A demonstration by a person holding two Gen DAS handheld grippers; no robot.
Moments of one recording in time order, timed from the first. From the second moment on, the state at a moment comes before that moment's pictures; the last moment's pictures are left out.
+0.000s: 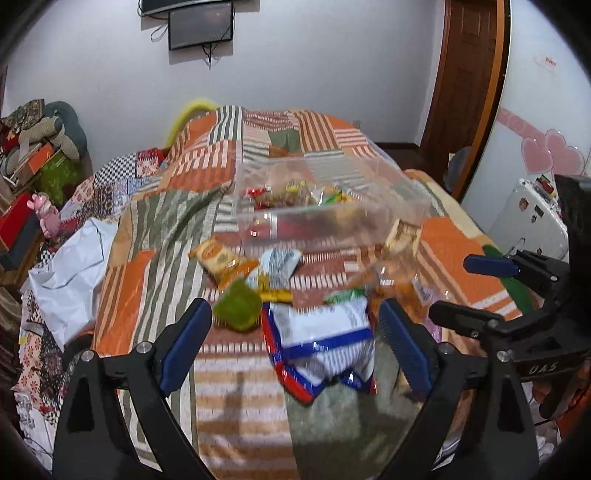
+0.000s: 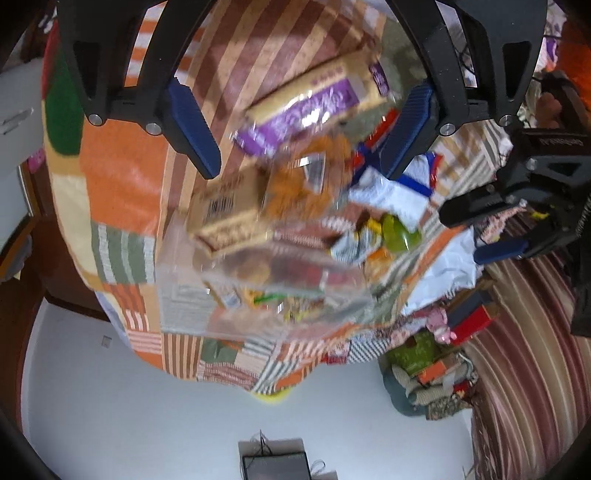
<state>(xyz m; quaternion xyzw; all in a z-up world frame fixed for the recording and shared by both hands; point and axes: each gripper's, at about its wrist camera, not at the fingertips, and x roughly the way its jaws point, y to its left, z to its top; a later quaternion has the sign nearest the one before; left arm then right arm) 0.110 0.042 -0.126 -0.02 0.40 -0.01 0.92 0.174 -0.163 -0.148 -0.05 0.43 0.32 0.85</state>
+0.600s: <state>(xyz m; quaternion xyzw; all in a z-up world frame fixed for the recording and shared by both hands) 0.120 0.027 -0.176 -0.06 0.47 -0.03 0.88 0.174 -0.204 -0.181 -0.06 0.47 0.29 0.83</state>
